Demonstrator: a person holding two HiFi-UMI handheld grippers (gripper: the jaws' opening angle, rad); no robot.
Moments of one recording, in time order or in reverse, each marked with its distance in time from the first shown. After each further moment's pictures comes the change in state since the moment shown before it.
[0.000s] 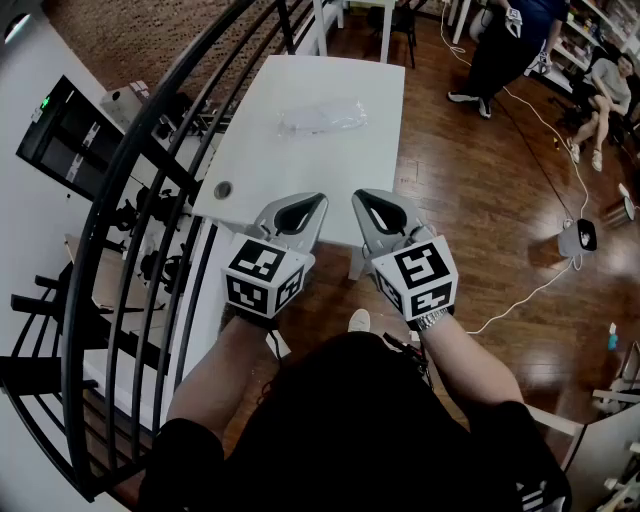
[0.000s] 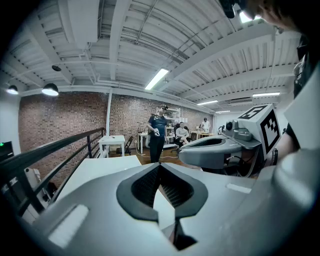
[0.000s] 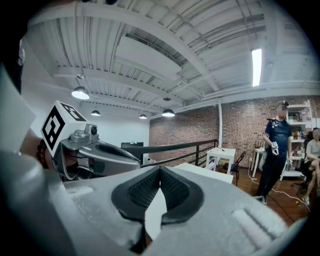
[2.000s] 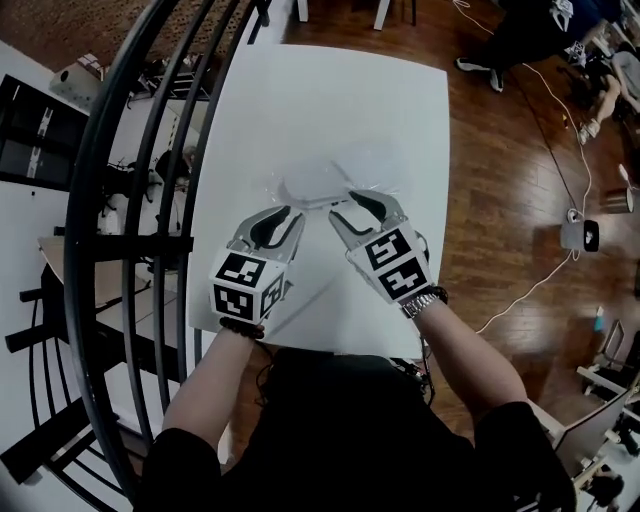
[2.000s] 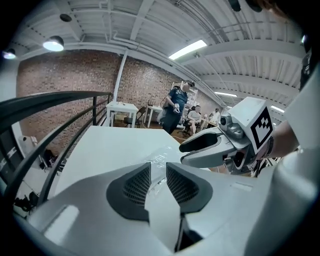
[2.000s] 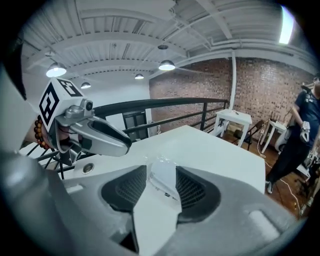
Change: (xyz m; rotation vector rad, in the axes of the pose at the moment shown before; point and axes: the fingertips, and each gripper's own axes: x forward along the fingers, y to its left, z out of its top) left arm 0.184 0.309 -0.090 -0.215 0.289 -0.046; right arm 0.344 -0.114 -0.107 0.034 0.499 0.079
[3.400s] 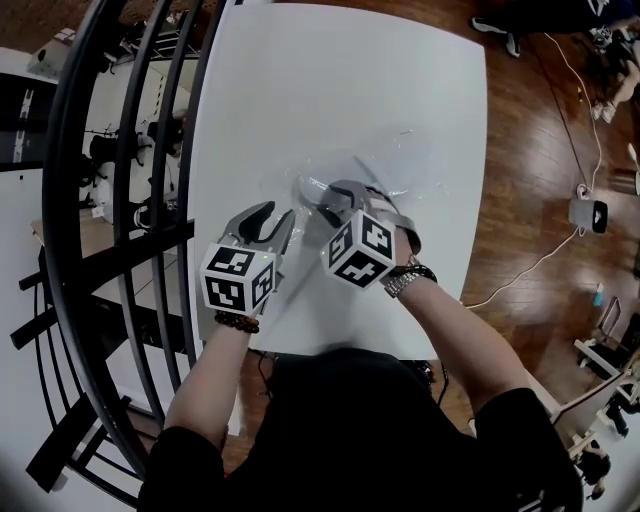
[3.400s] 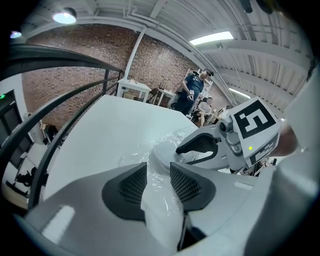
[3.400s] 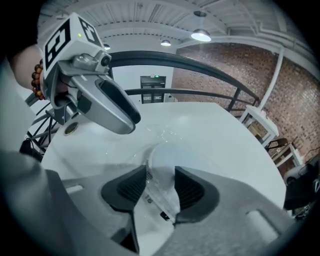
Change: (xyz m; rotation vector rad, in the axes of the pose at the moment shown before) left arm 0.030 0.087 -0.074 -0.162 0.184 0.016; right arm 0.126 0.033 -0.058 -0.306 0.319 0.110
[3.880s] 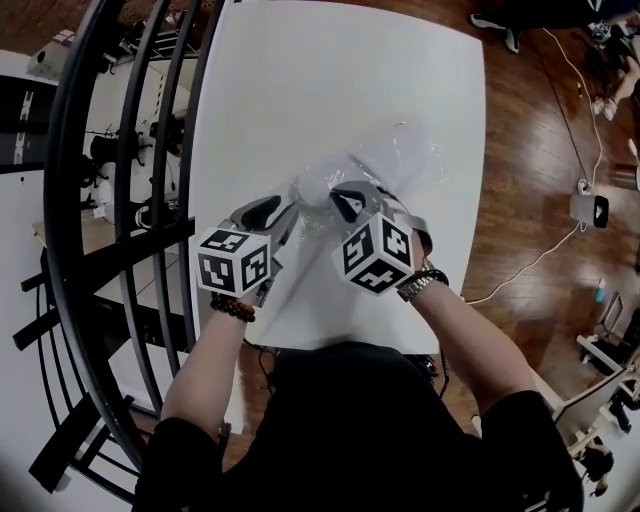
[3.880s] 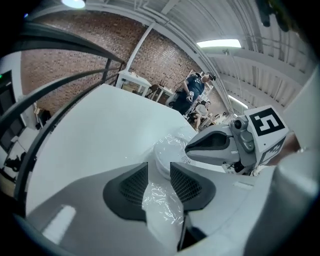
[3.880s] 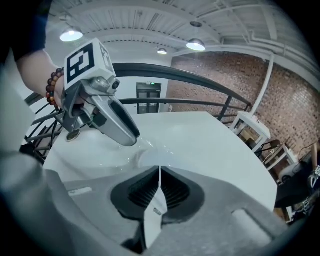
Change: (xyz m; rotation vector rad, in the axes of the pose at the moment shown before) left arm 0.010 -0.002 0.000 -0.100 0.042 -0.094; right arm -0.034 -0.014 0.008 0.020 -0.080 -0.068
